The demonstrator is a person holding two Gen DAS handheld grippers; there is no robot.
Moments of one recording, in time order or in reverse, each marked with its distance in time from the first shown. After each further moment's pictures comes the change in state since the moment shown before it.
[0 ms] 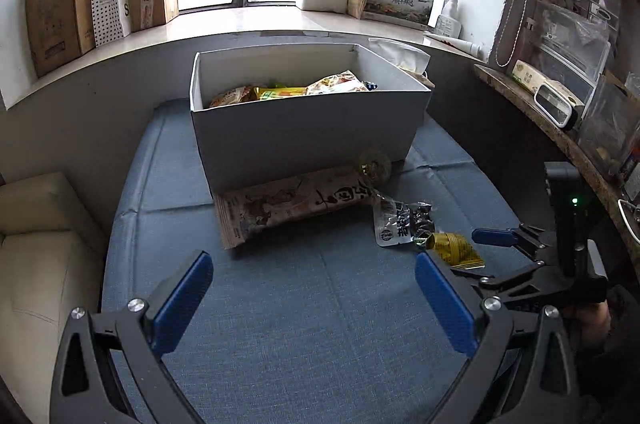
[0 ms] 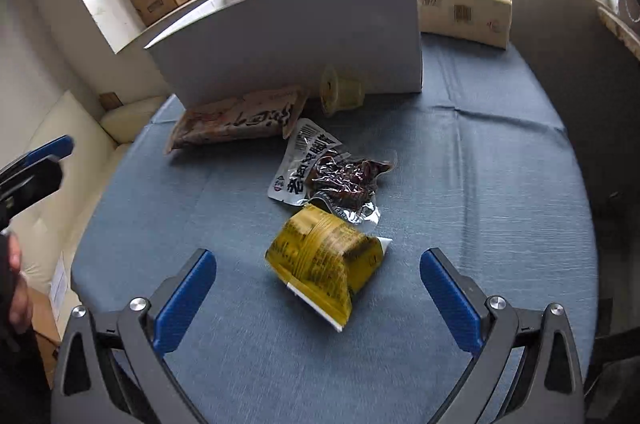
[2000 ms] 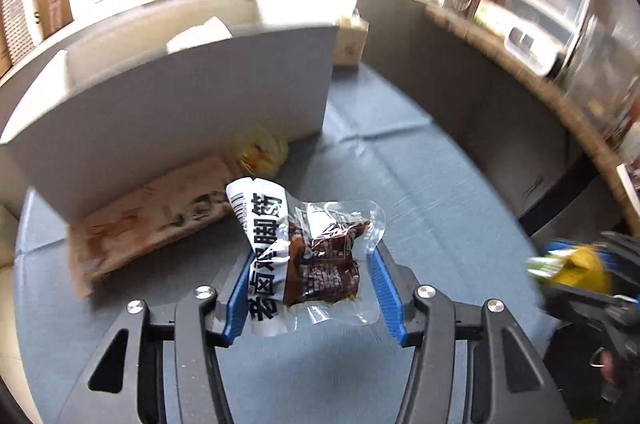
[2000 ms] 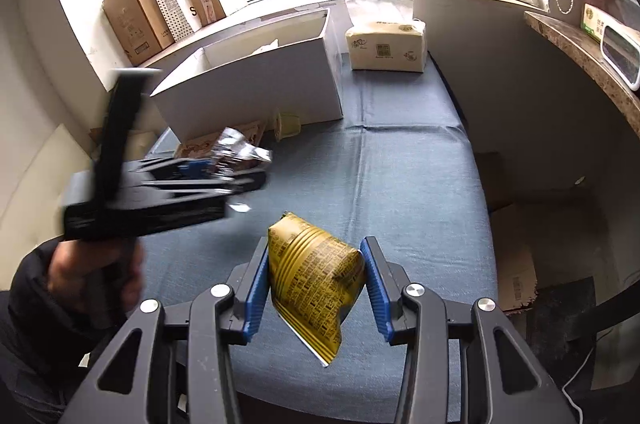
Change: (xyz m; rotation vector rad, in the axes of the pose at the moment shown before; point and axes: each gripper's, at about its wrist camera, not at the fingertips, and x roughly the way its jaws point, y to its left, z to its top) left arm 0.072 -0.082 0.013 0.116 0.111 -0.134; right arm -0.109 -0.028 -0.040 0.065 -0.125 -0.061
